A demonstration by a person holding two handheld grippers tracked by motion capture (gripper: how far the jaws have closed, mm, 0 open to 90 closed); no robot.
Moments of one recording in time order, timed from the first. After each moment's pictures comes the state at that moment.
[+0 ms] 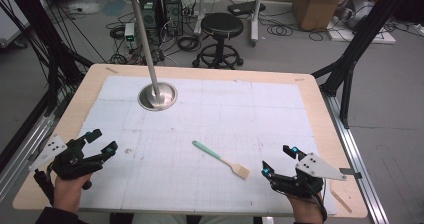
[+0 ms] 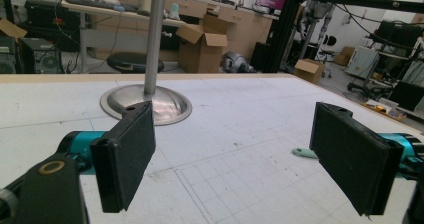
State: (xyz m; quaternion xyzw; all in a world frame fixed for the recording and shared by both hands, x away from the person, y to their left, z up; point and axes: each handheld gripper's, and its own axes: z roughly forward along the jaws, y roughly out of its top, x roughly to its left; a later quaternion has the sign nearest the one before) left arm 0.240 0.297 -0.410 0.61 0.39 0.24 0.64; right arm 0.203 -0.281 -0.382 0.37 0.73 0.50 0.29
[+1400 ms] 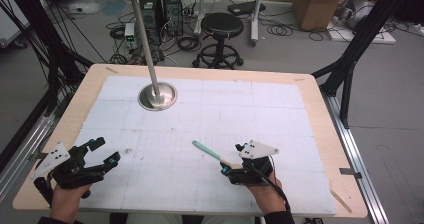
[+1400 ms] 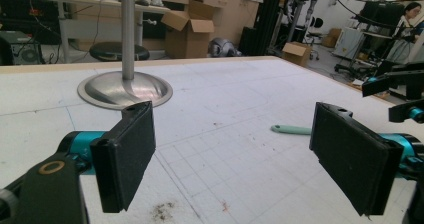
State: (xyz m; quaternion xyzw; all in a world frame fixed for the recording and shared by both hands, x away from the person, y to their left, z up) left arm 0.223 0.291 -0.413 0.64 0.37 0.23 0.63; right arm 0.253 -0.185 -0.407 0.30 0.83 0.43 0.19
